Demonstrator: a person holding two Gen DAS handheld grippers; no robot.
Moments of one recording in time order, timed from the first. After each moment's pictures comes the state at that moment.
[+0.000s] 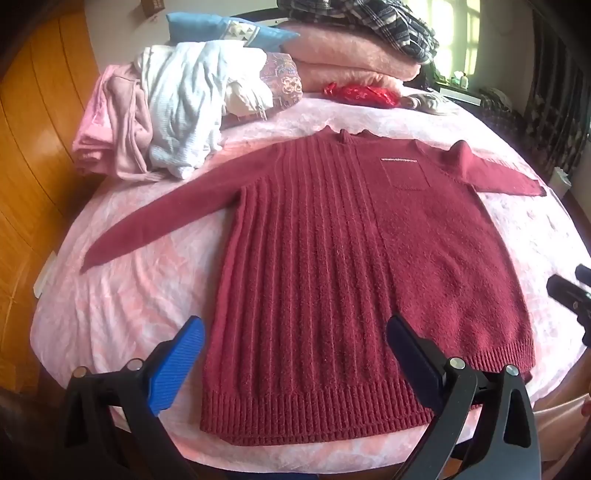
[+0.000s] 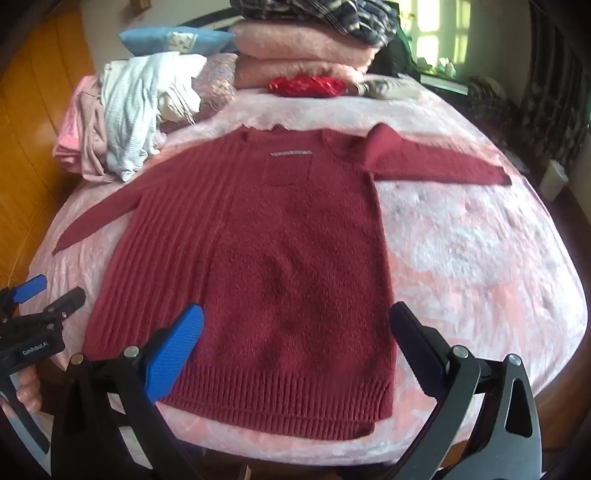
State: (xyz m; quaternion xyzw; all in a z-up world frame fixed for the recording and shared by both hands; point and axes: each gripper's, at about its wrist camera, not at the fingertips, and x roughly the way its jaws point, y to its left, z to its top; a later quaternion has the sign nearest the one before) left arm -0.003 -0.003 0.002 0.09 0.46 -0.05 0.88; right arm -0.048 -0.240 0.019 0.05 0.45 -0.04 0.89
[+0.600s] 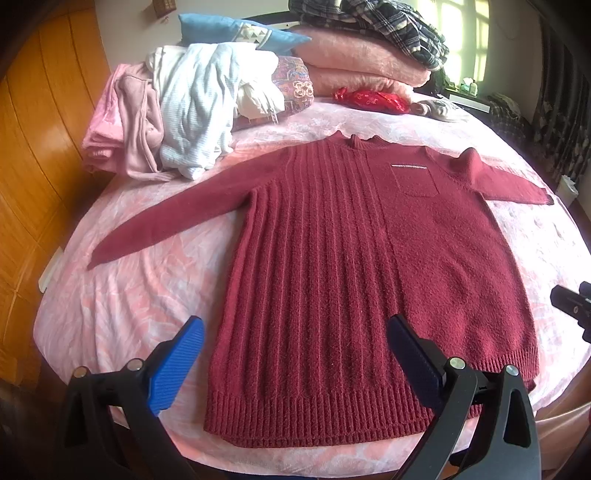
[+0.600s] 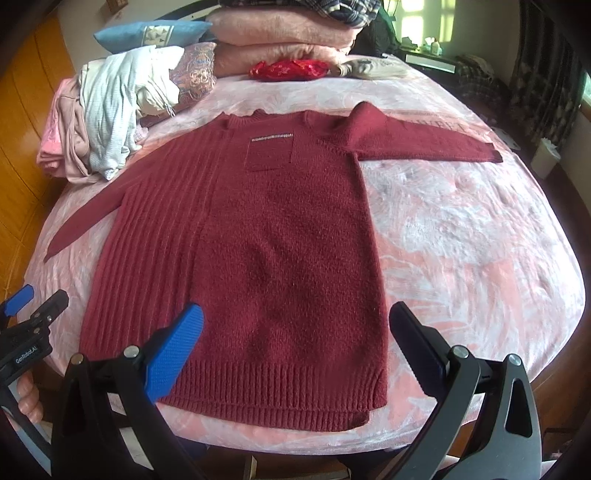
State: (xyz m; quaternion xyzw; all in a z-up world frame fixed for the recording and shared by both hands) left arm -0.004 0.004 0.002 0.08 0.45 -0.04 0.89; right arm -0.027 -0.270 0.005 0.08 0.50 -0.06 0.86
